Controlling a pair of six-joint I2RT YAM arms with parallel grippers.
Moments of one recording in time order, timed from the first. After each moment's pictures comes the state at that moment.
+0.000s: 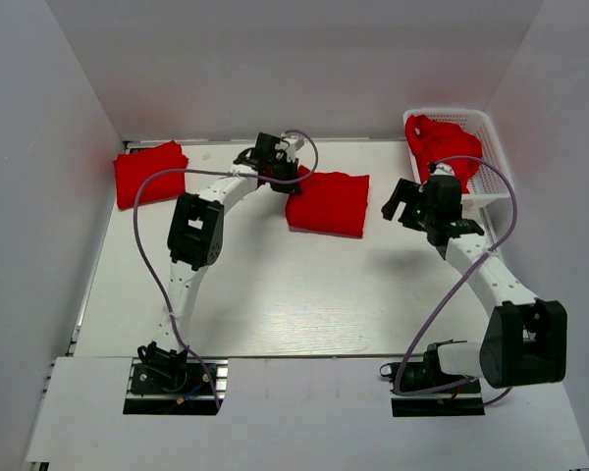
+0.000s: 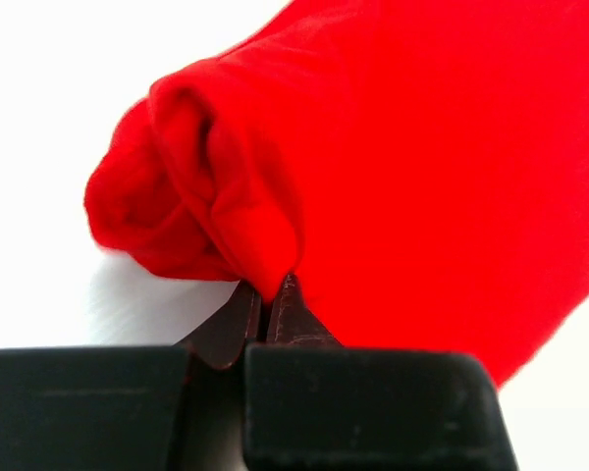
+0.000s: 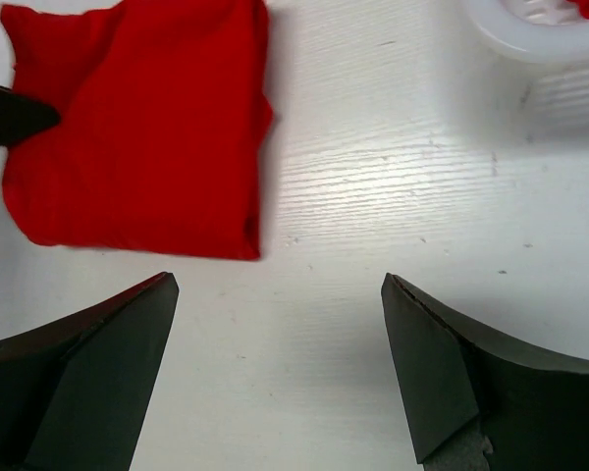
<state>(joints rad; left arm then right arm) -0.41 2.44 2.01 -0.36 0.41 -0.14 0.15 1.32 0.89 -0.19 -0.07 0.39</state>
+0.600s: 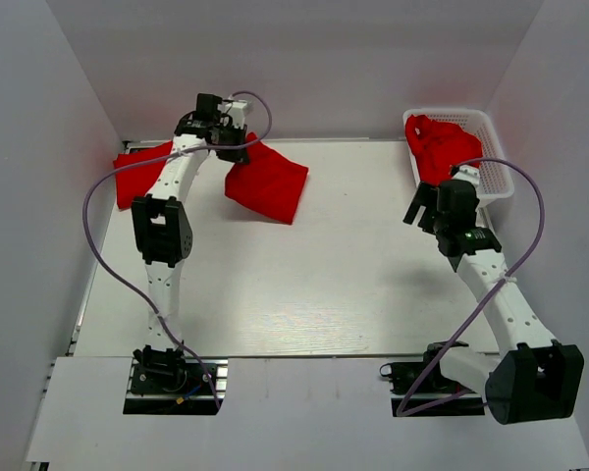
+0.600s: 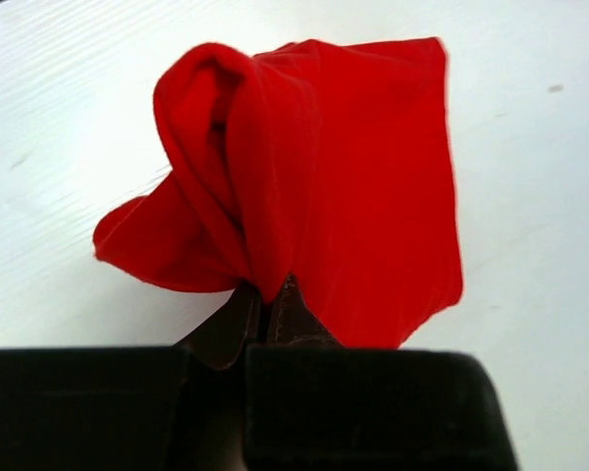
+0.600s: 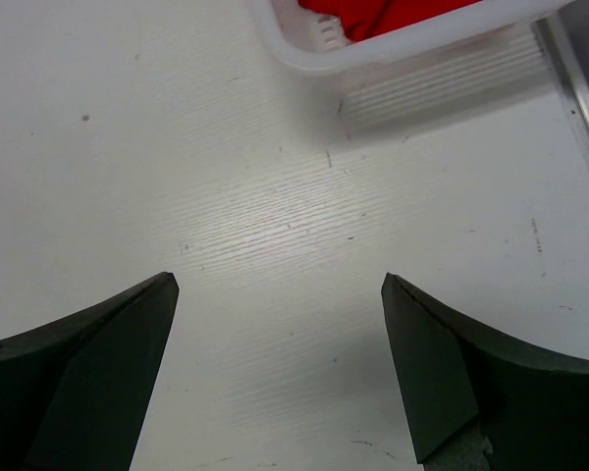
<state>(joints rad) -0.19 2.33 2.29 -0.78 0.40 0.10 0.14 1.11 0.89 -0.39 0.23 0.33</state>
